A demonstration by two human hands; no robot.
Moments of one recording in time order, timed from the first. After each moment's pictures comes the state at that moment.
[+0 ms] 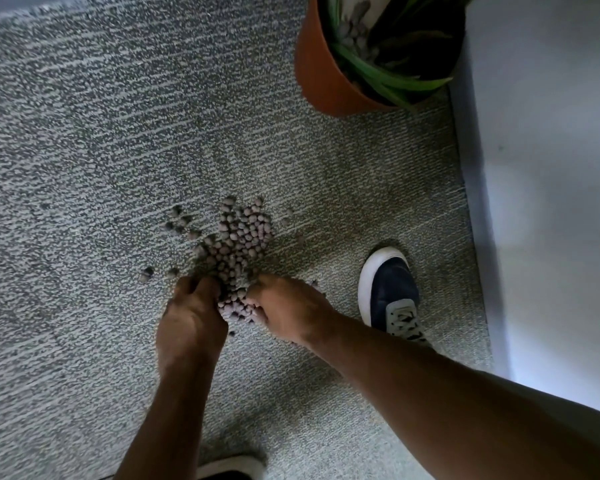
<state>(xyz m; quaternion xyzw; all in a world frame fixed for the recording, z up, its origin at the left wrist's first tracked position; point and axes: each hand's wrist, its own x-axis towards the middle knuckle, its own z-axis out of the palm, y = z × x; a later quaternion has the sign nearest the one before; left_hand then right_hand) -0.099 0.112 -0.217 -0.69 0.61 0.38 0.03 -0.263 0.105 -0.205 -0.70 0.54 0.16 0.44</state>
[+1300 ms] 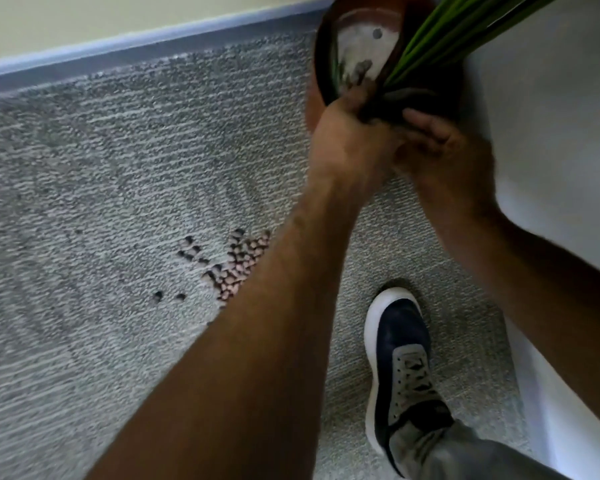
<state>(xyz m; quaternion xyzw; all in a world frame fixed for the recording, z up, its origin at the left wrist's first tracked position) -0.301 -0.098 -0.114 -0.51 0.28 0.71 -0.38 -0.418 -0.055 -0.124 -0.34 0.74 -0.40 0.43</state>
